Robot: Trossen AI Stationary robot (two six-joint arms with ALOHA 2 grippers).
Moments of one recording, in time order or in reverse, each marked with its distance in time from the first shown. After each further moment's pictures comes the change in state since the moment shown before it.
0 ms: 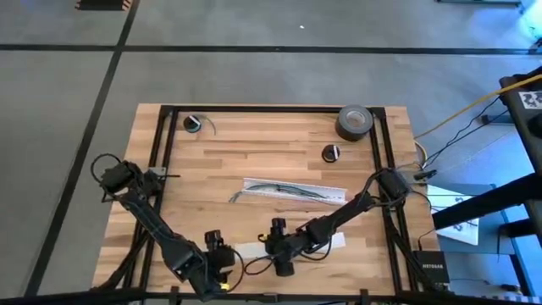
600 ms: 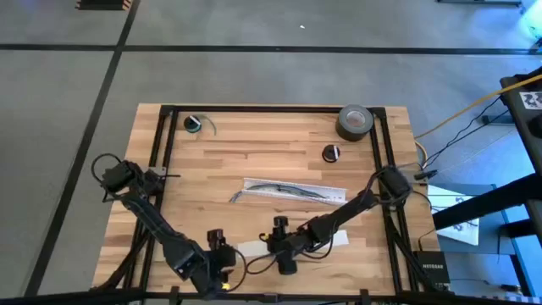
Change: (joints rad) left arm 0.036 0.000 0.000 0.003 0.009 0.092; right arm -0.001 -0.106 -0.012 -0.106 0.001 -0.018
